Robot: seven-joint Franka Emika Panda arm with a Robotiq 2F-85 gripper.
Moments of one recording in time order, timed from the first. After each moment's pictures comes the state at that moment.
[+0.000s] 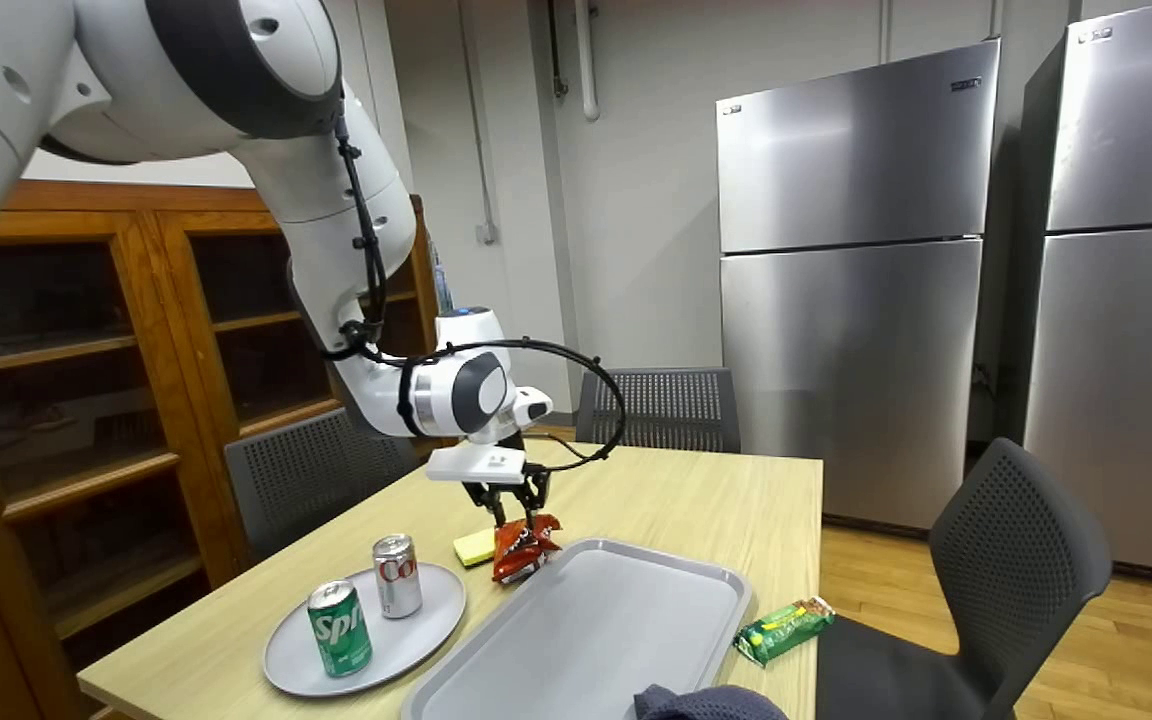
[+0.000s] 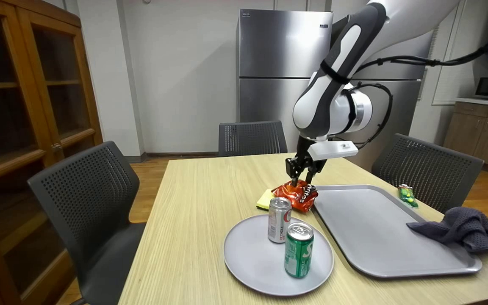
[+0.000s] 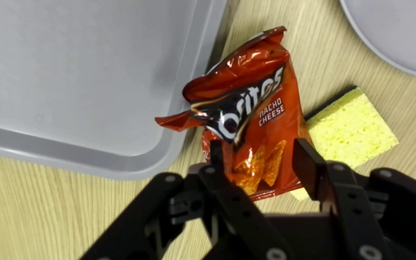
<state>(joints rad) 0.01 0.64 0.01 -1.98 -0.05 2.83 -0.05</state>
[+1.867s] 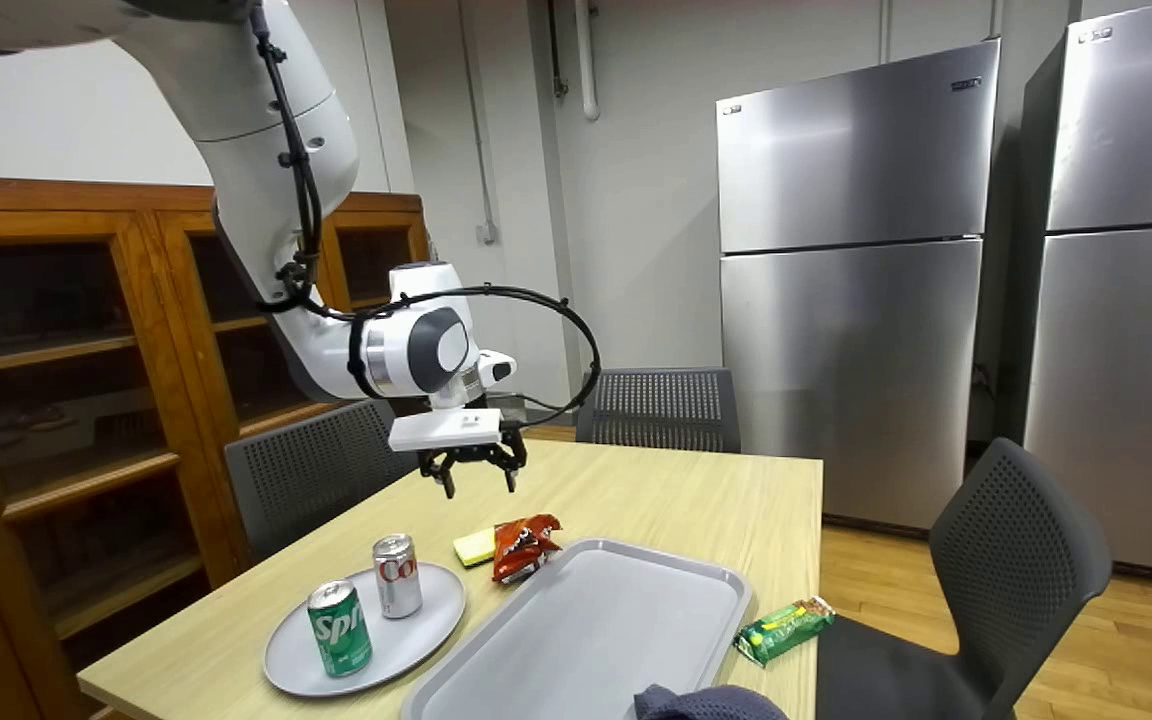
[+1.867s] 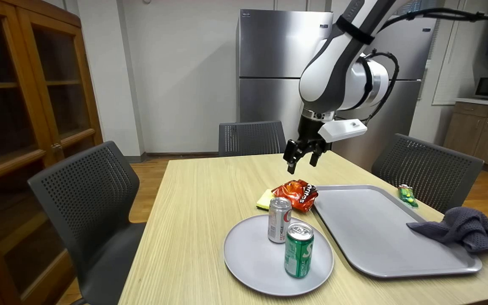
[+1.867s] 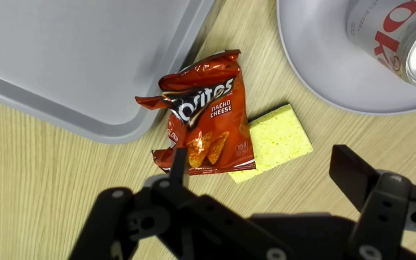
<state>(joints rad) 0.01 0.42 0.06 -2.17 -0.07 2.81 -0.19</state>
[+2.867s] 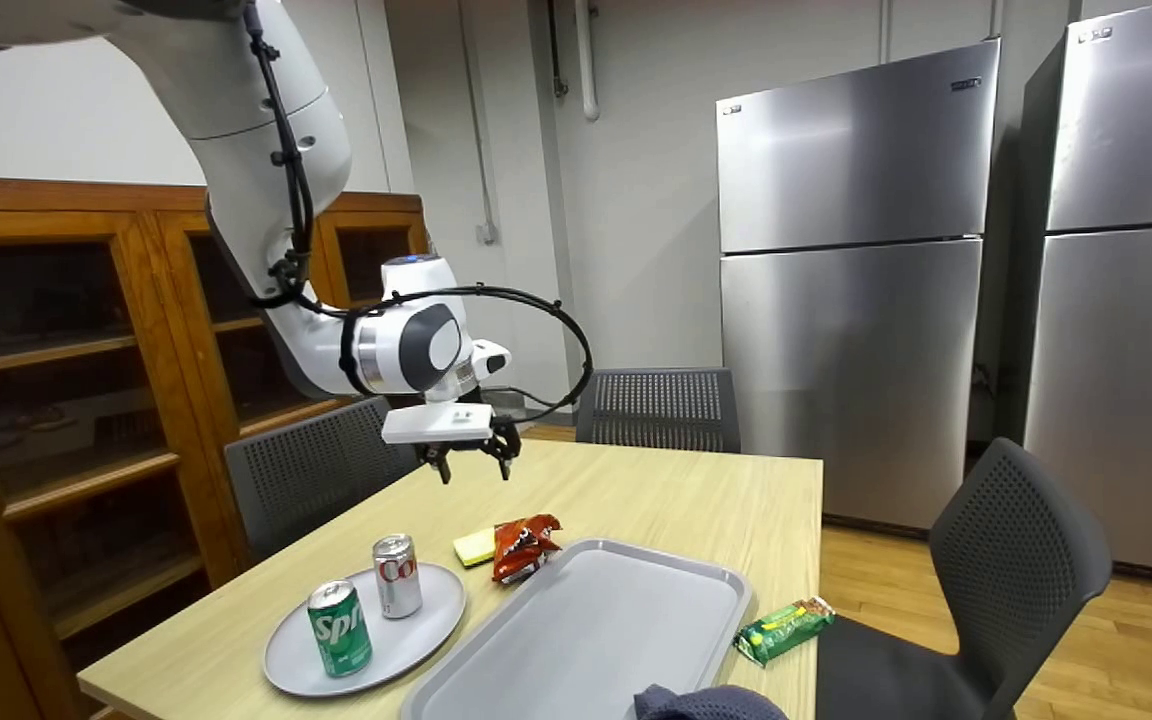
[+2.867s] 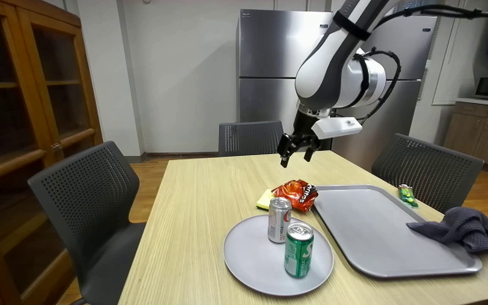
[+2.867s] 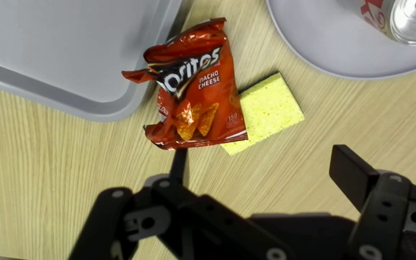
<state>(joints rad) 0.01 0.41 0.08 -2.17 -0.03 2.88 -0.17</state>
